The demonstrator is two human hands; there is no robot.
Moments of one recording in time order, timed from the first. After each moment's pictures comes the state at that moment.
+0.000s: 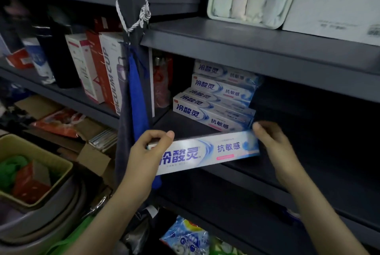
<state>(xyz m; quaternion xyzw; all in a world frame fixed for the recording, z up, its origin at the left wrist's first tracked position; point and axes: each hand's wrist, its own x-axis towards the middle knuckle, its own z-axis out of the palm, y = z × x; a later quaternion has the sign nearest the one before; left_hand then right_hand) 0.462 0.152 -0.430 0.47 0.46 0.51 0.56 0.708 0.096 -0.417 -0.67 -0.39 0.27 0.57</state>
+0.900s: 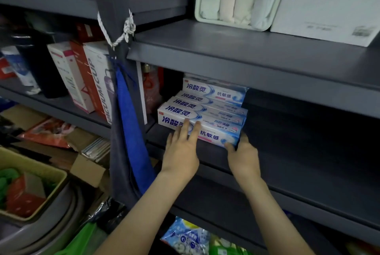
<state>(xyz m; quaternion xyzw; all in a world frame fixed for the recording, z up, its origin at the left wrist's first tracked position) 0.533 0.187 -0.438 0.86 0.47 0.15 0.13 0.675 0.132 -0.448 -0.84 -0.37 0.13 0.38</state>
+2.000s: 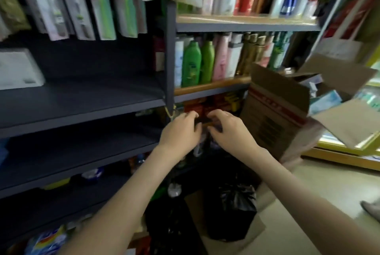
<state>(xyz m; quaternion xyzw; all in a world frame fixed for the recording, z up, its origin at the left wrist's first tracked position) 0.803 -0.448 -0.121 0.96 0.05 0.13 0.22 0.845 -0.595 -0.114 -0.90 -0.32 -0.07 0.28</state>
